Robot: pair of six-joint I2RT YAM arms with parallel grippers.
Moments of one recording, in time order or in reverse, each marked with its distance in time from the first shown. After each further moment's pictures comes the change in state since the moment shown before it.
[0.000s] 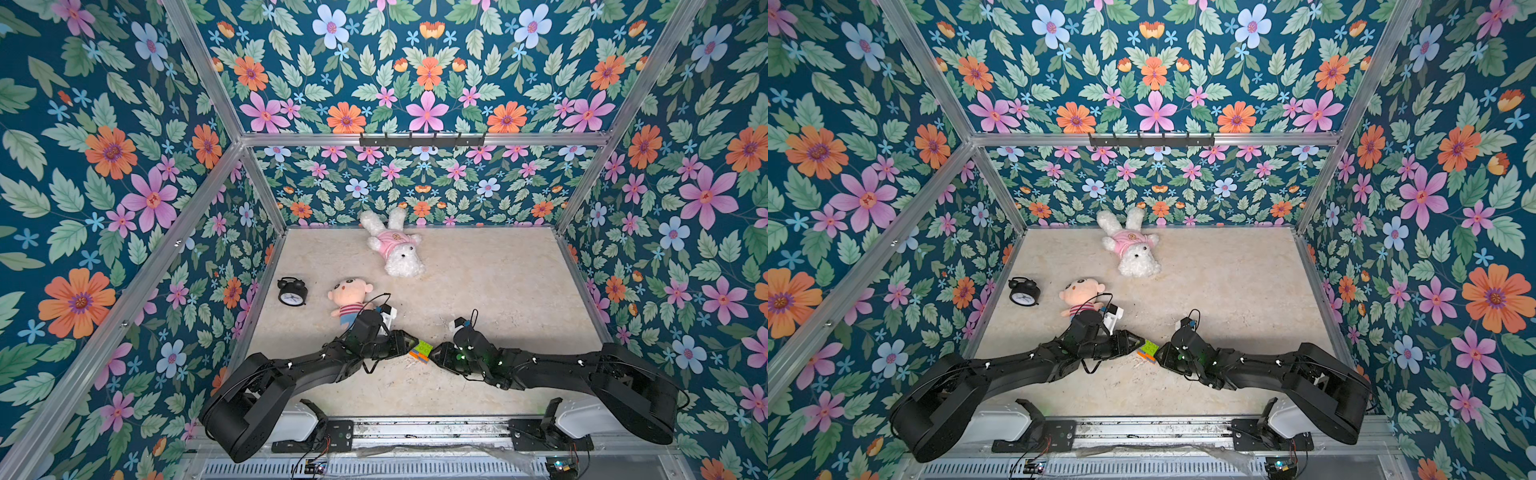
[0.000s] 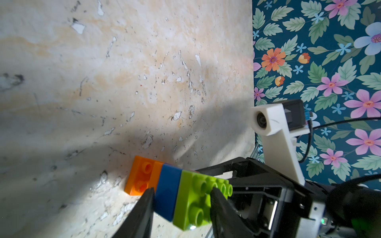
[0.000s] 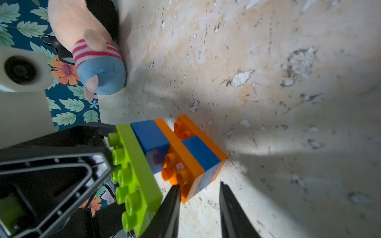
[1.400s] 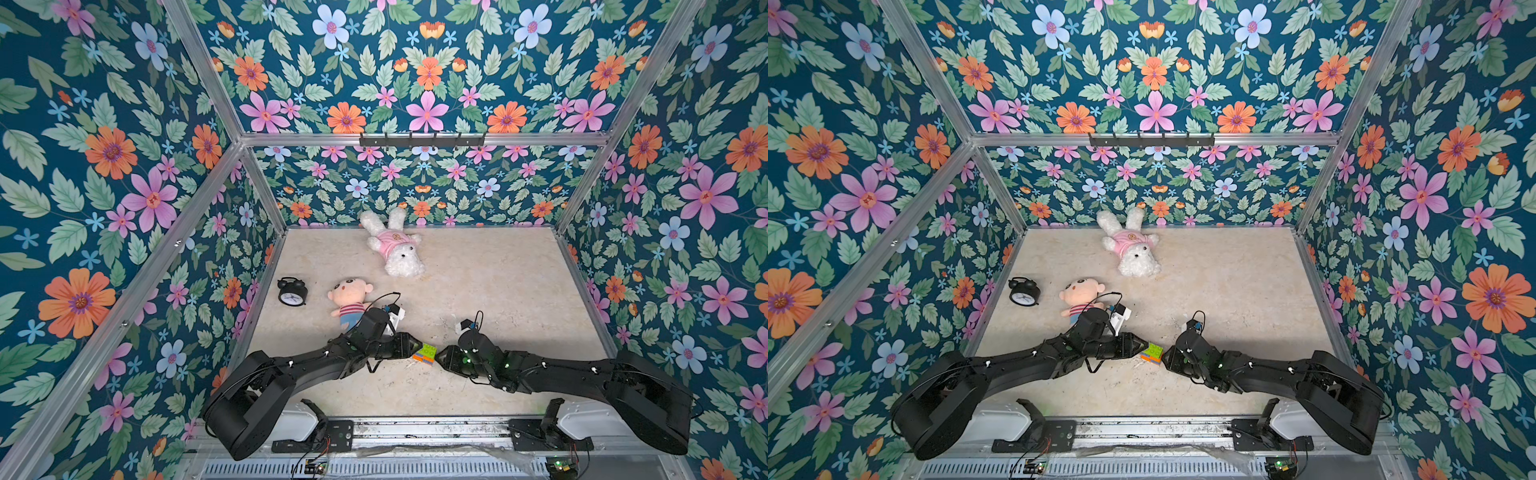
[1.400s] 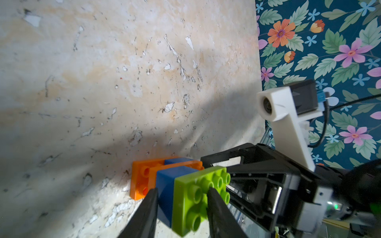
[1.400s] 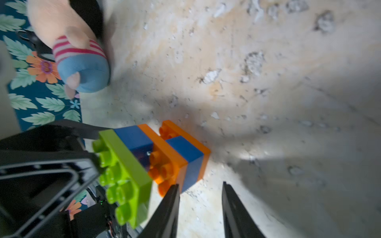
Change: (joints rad) left arm -0.034 0.006 0.064 -0.139 -0.007 0.132; right arm 0.002 -0.106 -0.041 -0.112 0.042 -0.044
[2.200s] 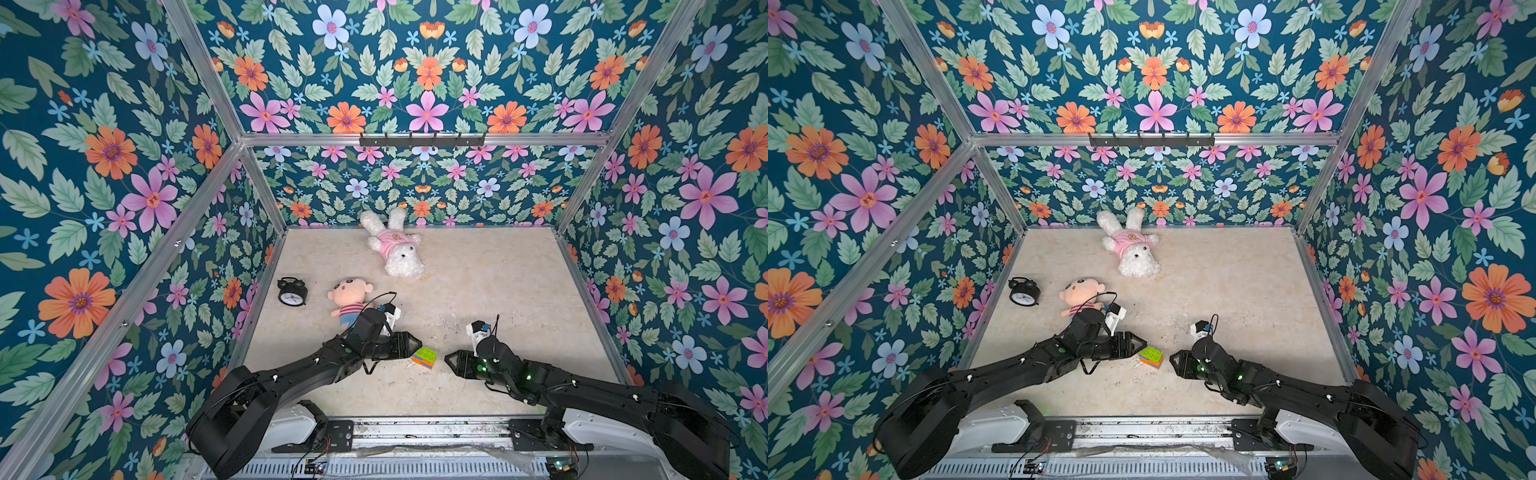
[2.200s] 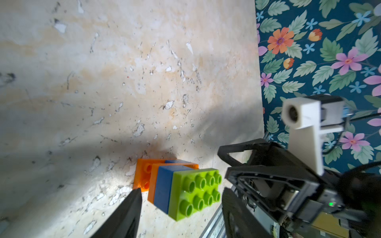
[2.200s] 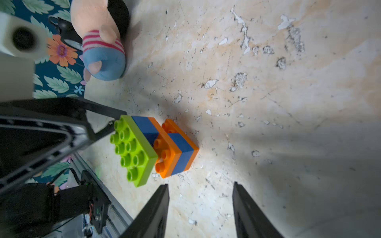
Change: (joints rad) left arm -0.003 -0.143 -0.005 -0.072 -0.056 -0.034; right arm 0.002 -0.222 -0.127 0.009 0.043 -0.217
